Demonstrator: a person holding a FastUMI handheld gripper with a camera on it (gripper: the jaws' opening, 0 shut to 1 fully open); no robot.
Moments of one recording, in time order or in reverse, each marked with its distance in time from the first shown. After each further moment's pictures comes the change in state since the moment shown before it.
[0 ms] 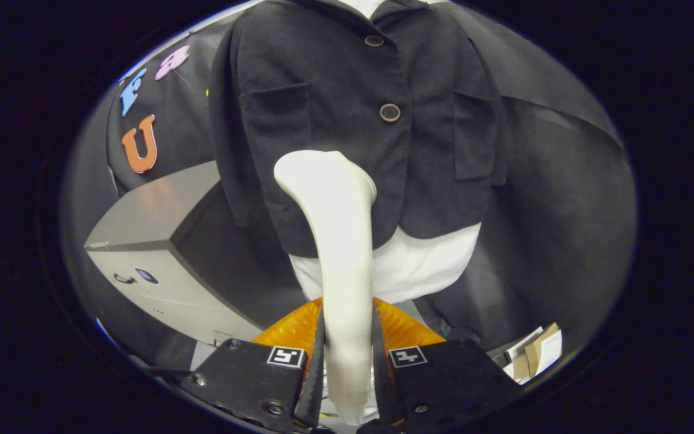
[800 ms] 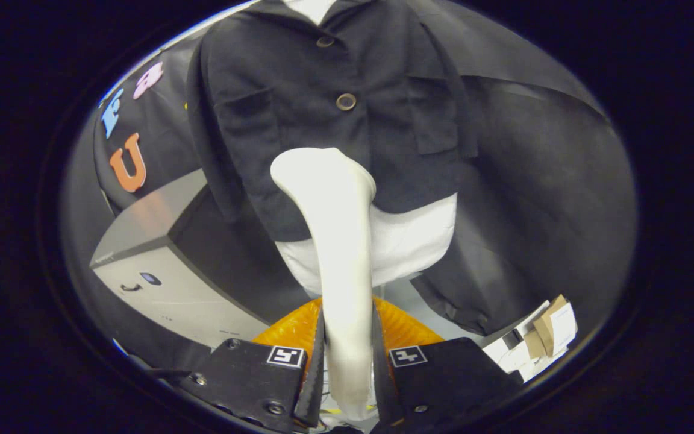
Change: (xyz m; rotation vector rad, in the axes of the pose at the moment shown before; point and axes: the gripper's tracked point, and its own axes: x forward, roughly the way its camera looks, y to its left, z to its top) arm -0.043 -0.030 -0.008 0.158 -0.026 -0.010
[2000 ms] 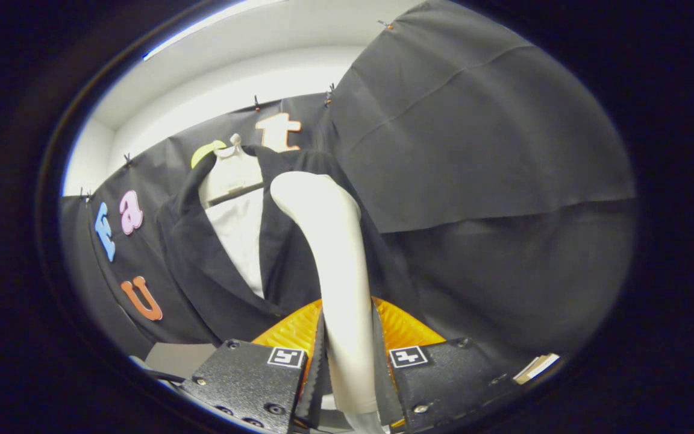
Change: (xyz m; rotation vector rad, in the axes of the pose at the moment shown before) arm -0.163 -0.082 0.308 0.172 -0.555 0.060
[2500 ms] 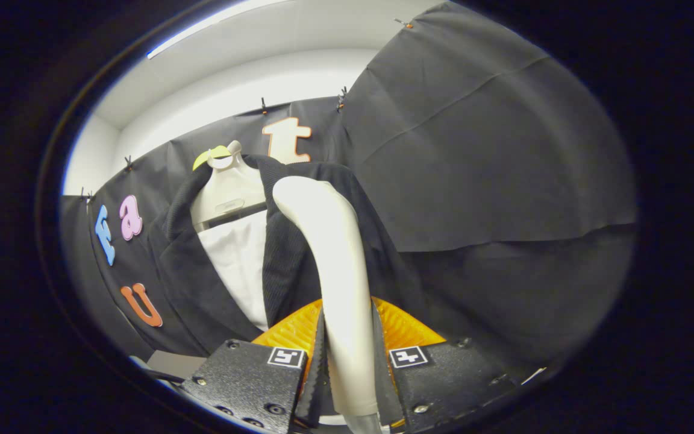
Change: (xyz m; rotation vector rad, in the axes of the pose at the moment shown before) arm 0.054 0.020 0.039 -0.033 -0.031 0.019
